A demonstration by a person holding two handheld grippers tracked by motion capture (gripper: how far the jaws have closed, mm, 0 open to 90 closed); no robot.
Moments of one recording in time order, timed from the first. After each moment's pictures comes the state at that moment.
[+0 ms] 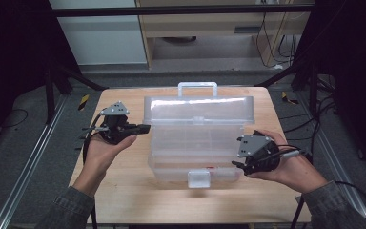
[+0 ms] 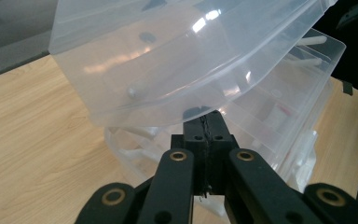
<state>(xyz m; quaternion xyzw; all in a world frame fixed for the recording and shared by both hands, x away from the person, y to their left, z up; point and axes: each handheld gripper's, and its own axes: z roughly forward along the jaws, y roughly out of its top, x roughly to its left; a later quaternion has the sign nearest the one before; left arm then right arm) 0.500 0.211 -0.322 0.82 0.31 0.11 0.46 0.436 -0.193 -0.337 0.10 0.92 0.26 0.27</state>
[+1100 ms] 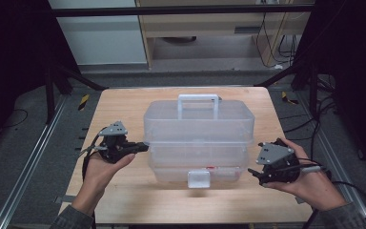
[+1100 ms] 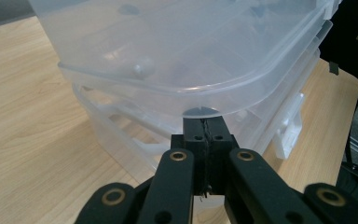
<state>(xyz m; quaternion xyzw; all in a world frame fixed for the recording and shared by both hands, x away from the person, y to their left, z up) 0.472 0.220 -0.362 0.82 0.32 0.08 0.46 0.413 -0.235 -0.356 0.18 0.91 0.25 0.29</state>
